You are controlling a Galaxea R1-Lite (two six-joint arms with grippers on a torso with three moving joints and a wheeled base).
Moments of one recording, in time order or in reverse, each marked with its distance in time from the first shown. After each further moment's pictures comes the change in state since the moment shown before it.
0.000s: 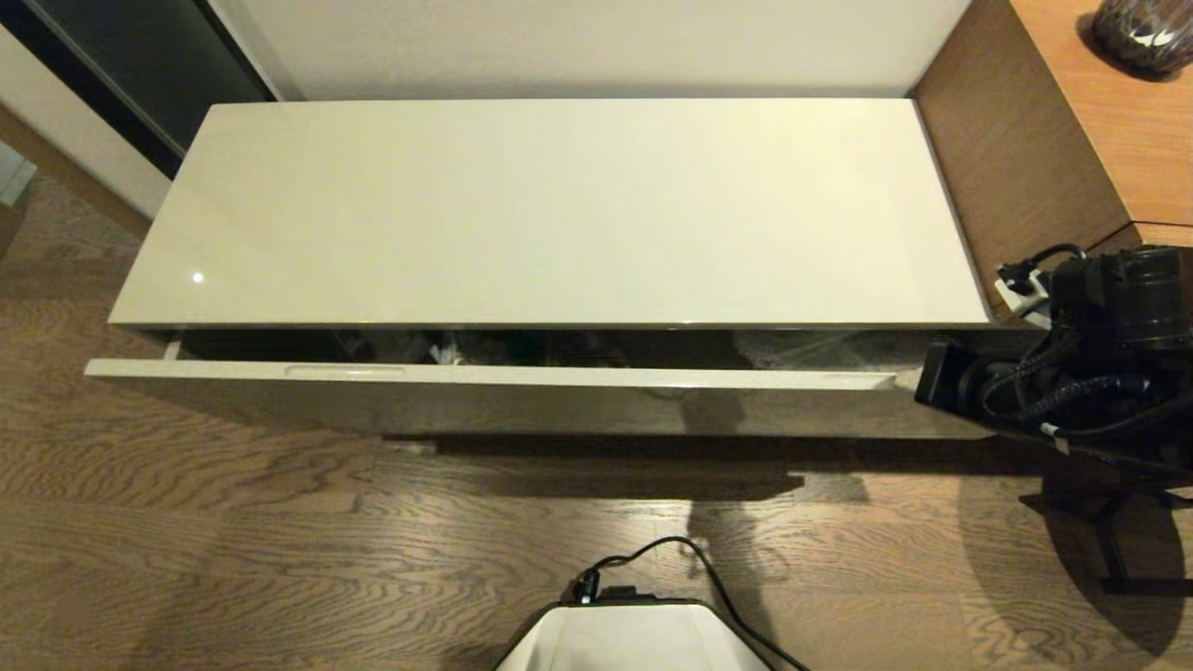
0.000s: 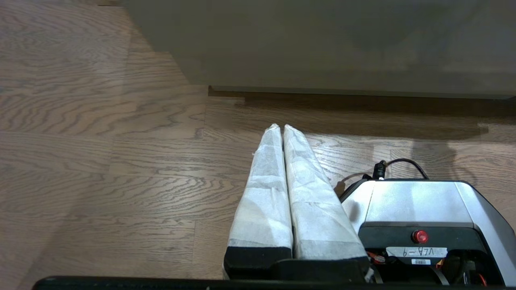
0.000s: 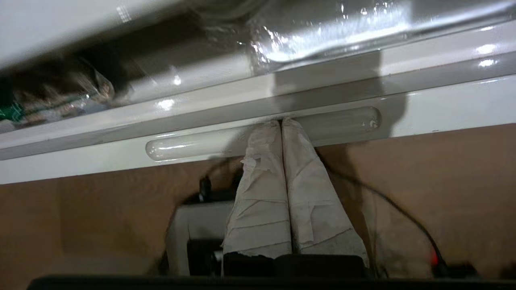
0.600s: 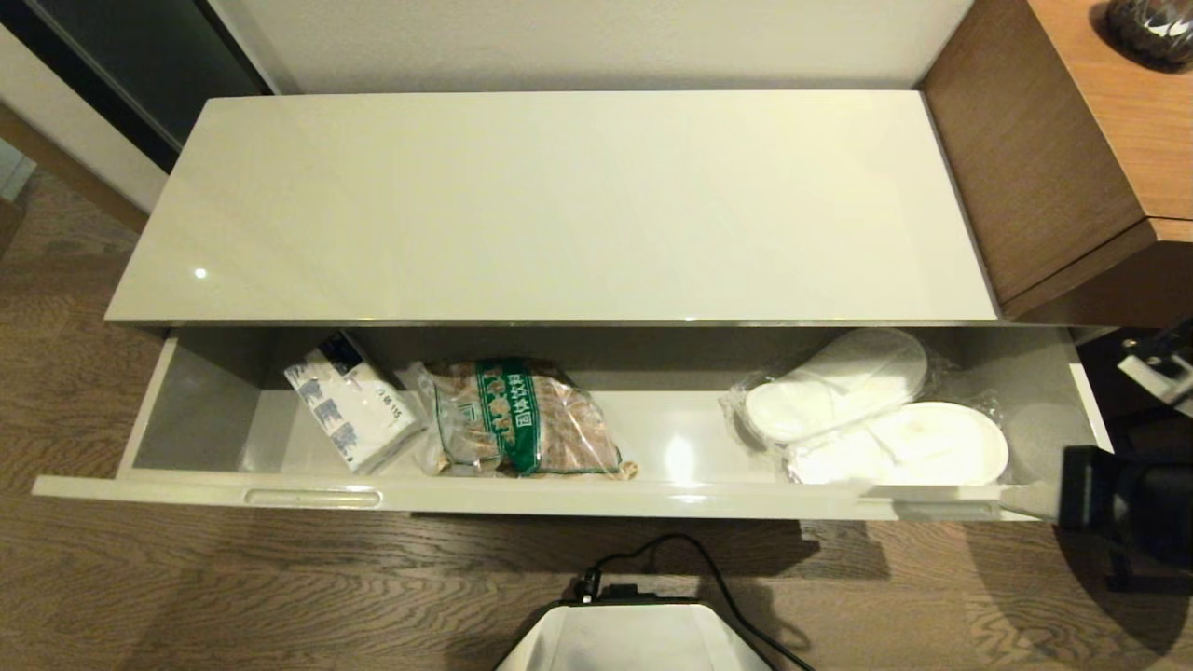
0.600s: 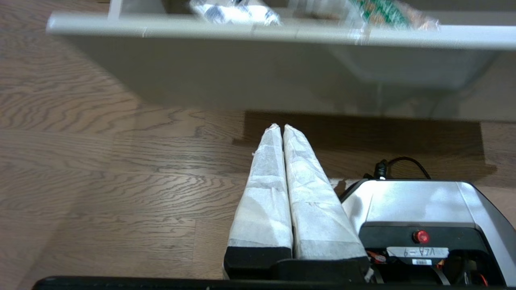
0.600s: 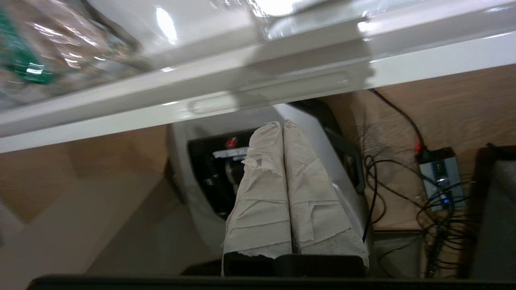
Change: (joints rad) left arm -0.001 0.000 0.000 0.000 0.000 0.000; right arm 0.084 -0.466 0.092 0.463 -0.001 0.083
